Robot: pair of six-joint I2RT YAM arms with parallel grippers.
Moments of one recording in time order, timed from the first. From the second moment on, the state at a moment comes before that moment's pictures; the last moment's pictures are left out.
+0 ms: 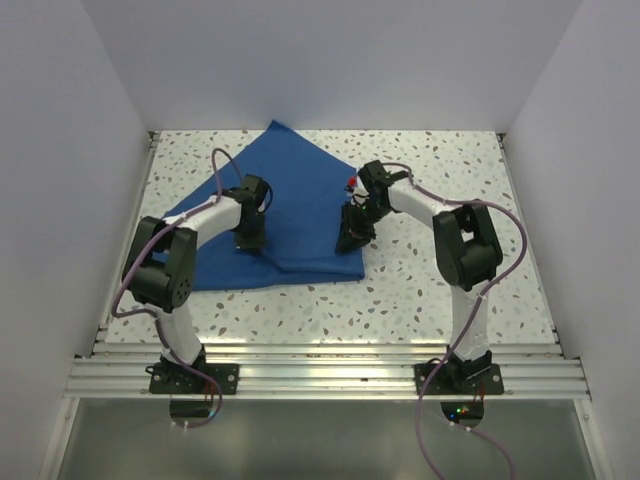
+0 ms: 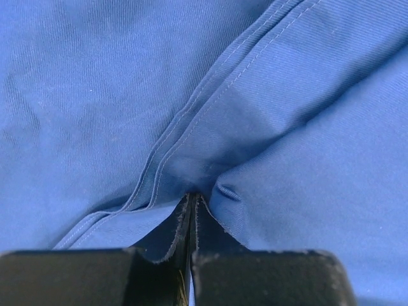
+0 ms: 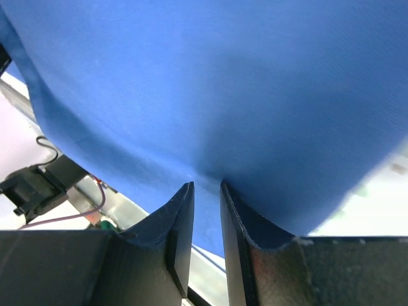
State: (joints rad) left arm -0.33 1.83 1.20 -0.68 -0.09 -0.37; right arm 0.44 2.08 1.54 -0.79 -0.58 0.43
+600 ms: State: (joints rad) left arm 0.14 1.67 1.25 -0.69 -0.18 -0.38; right arm 0.42 1.99 1.72 -0.89 -0.54 0.36
